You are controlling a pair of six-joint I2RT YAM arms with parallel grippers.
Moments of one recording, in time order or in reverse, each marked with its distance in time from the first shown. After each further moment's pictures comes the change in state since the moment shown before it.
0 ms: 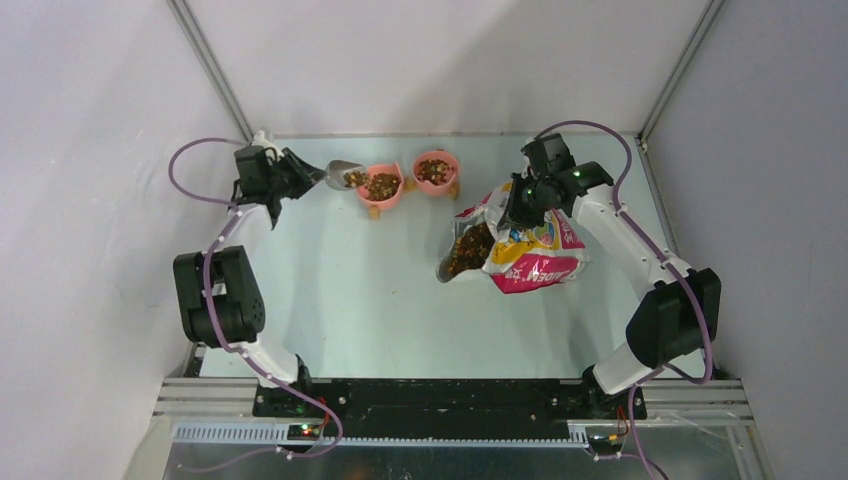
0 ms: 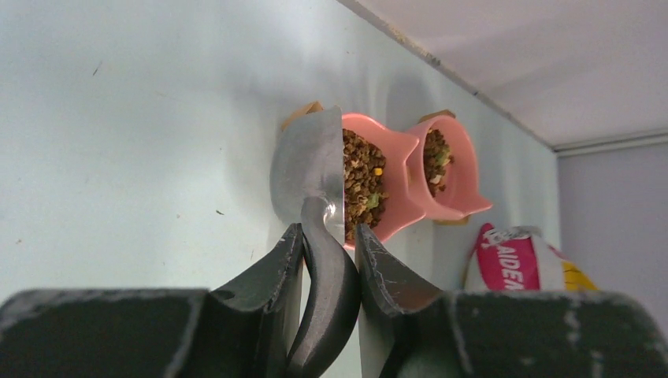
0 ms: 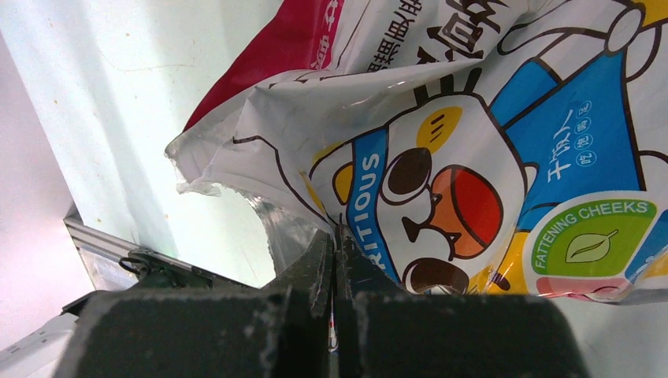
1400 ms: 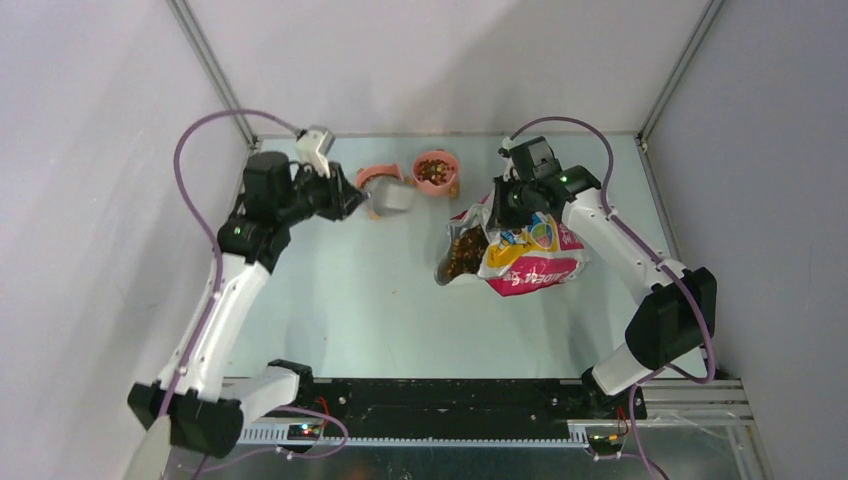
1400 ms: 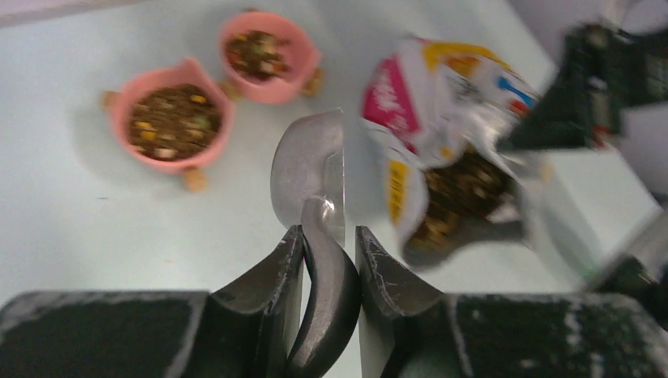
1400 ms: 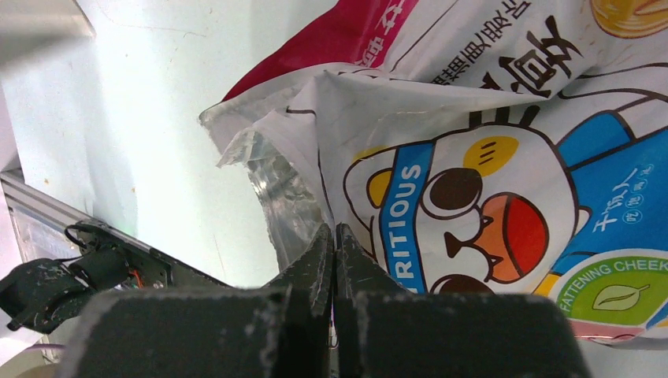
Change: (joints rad) left arm -0.394 -0.496 0.146 -0.583 -0.101 0.494; right arm 0.079 0.002 -0.001 0.048 0.008 -0.123
